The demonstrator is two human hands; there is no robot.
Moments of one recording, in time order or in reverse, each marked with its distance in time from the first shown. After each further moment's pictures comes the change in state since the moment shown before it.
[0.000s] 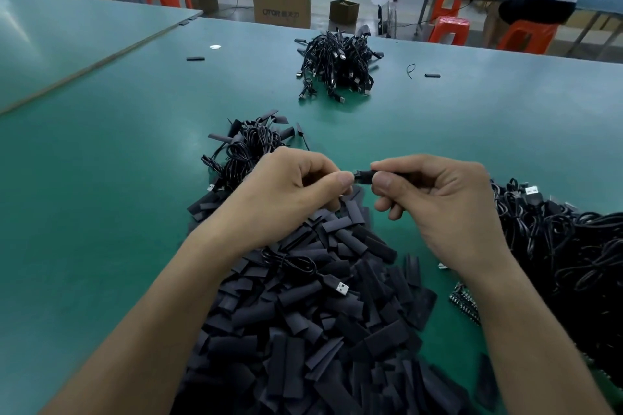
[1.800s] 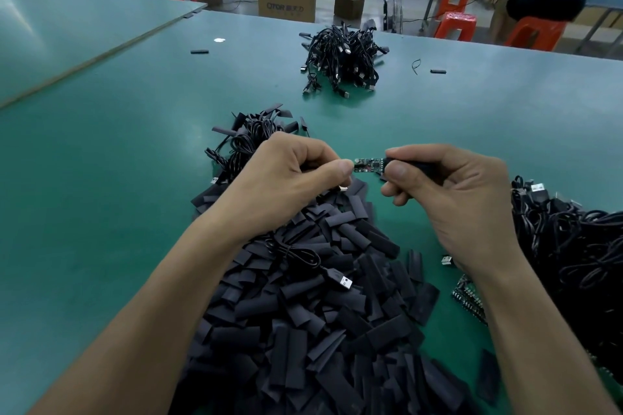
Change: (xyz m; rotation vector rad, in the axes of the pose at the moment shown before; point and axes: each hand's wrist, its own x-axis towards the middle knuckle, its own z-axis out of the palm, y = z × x) left_hand -0.001 0.004 -0.005 -0.052 0.051 0.053; right_hand 0.000 0.005 -0.001 0.117 0.033 -0.090
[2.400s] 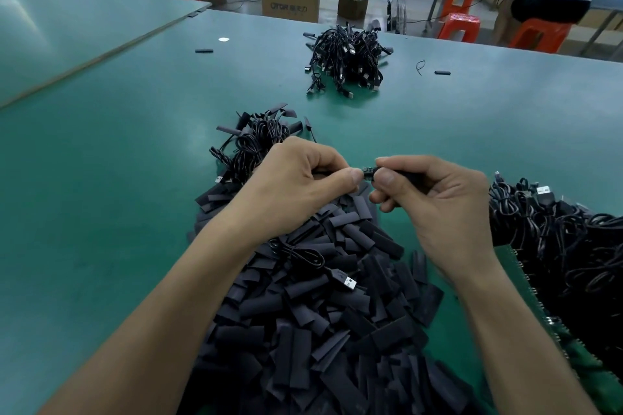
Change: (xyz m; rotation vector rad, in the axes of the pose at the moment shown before) left_hand 0.001 -0.002 0.007 0.059 0.002 -0.022; right_hand -0.005 0.014 0.013 0.039 0.014 0.025
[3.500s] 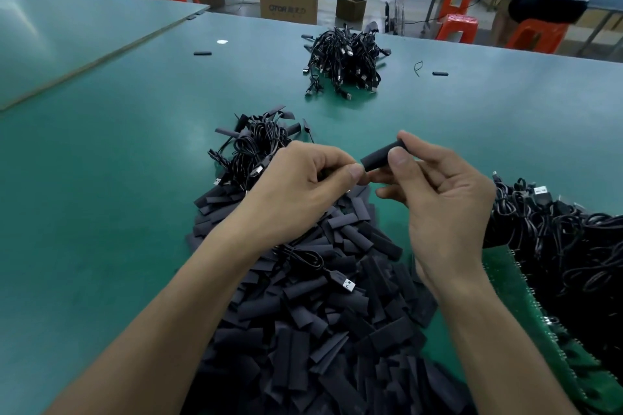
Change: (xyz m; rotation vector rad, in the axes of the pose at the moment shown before) left_hand 0.000 0.000 0.007 0.000 0.028 0.047; right_hand -0.003 -0.006 0.018 0.078 0.277 0.013
